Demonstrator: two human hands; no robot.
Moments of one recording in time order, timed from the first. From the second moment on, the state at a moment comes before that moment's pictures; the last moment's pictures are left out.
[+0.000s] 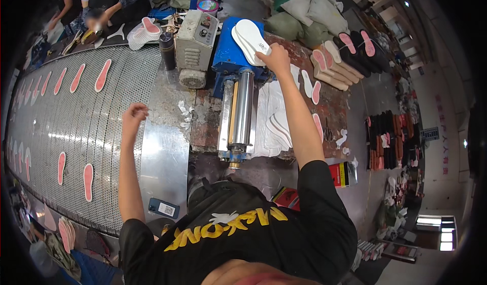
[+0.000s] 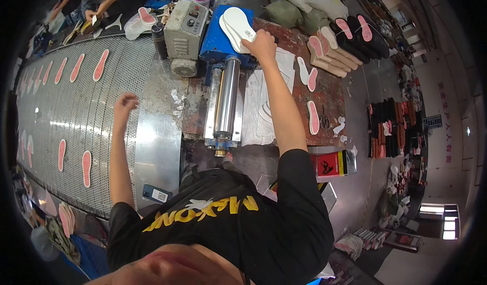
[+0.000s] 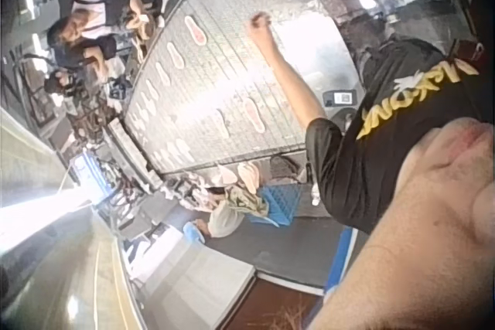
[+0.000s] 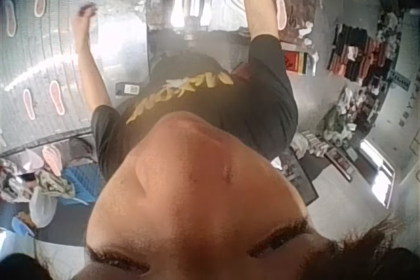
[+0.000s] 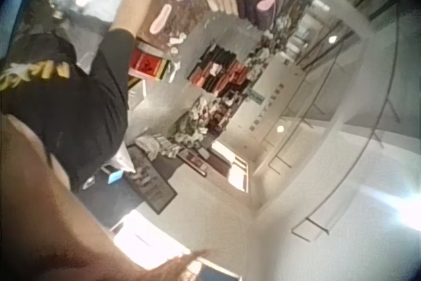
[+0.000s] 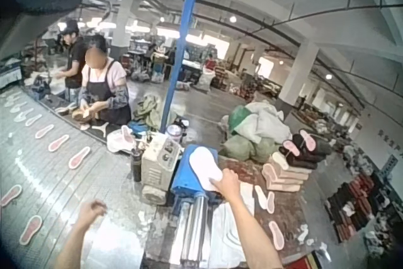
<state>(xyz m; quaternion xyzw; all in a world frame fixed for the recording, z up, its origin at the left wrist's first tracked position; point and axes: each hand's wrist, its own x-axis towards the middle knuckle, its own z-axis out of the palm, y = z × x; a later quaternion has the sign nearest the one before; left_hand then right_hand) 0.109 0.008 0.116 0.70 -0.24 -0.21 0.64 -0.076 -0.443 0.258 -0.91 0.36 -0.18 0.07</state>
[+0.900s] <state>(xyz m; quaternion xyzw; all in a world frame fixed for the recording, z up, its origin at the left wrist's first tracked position) 0.011 -0.179 0.182 0.74 -0.63 -0.11 0.21 -0.262 -0.385 0.114 -0.59 0.29 -0.12 0.74</state>
